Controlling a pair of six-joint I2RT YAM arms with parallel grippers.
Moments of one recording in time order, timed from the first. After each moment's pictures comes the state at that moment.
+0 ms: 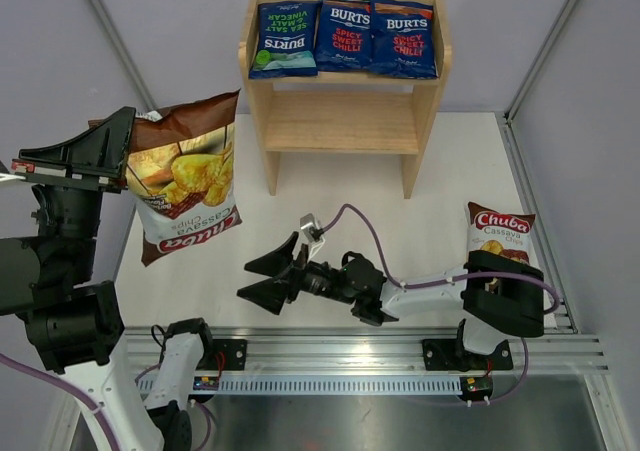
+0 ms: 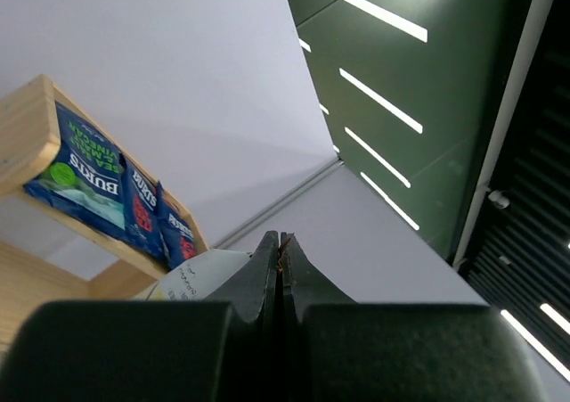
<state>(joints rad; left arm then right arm) 0.21 0.73 1.58 -0.31 0.33 -1.37 1.28 1.57 0.69 1.26 -0.10 0.75</state>
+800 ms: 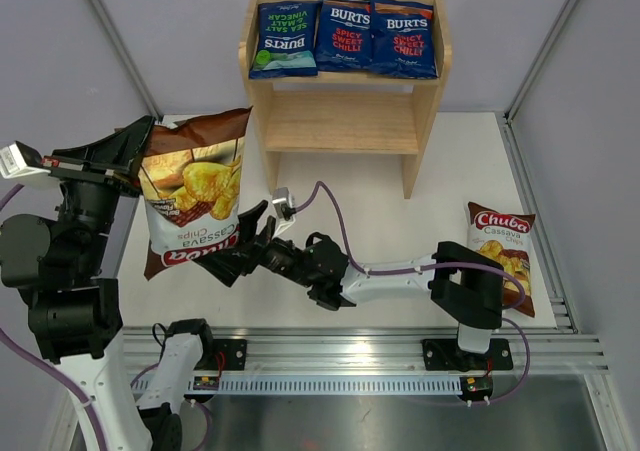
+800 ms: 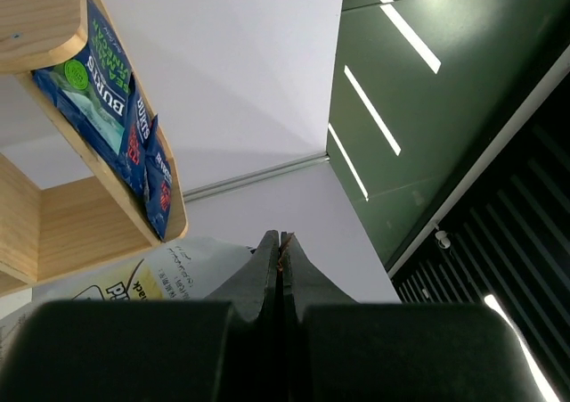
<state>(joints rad) 0.12 0.73 1.54 -0.46 0.30 -1.61 1.31 1.82 1.13 1.28 0.03 0.59</state>
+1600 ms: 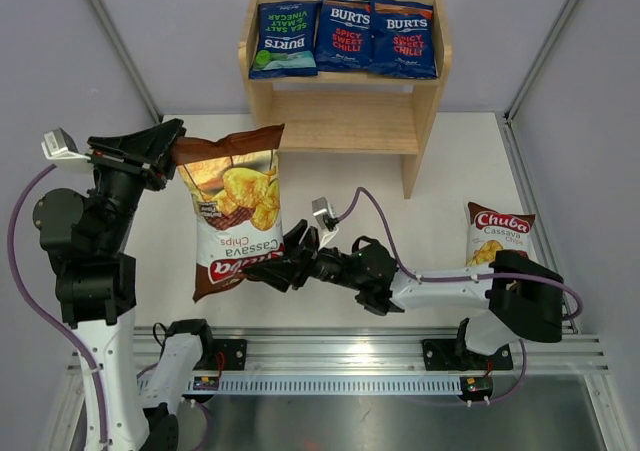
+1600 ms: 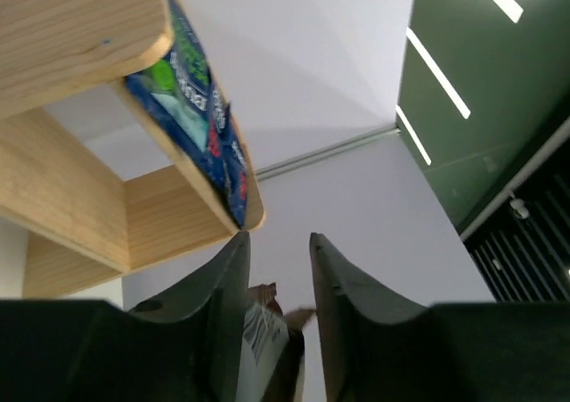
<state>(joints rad) 0.09 0.73 1.32 -0.37 0.35 -1.46 1.25 1.53 0.80 1.24 -0.16 0.60</state>
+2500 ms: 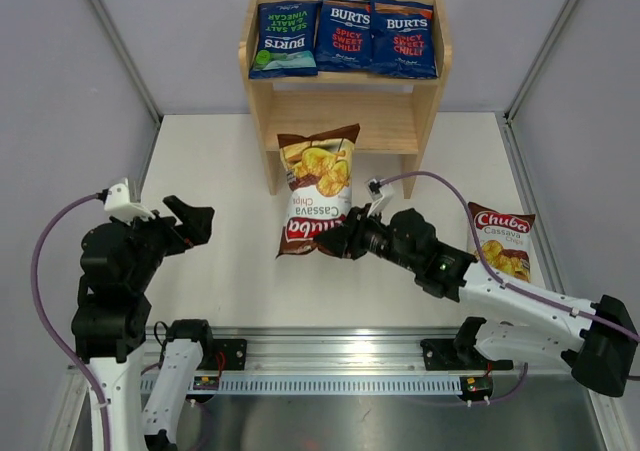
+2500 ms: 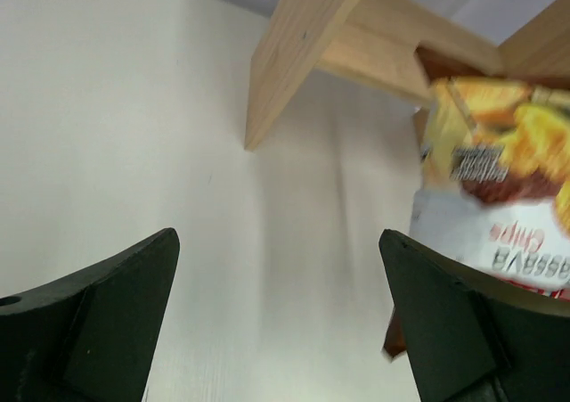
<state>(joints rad) 0.04 0.53 1.13 -0.82 0.17 -0.43 1.02 1.02 0.68 0.19 0.02 0.73</state>
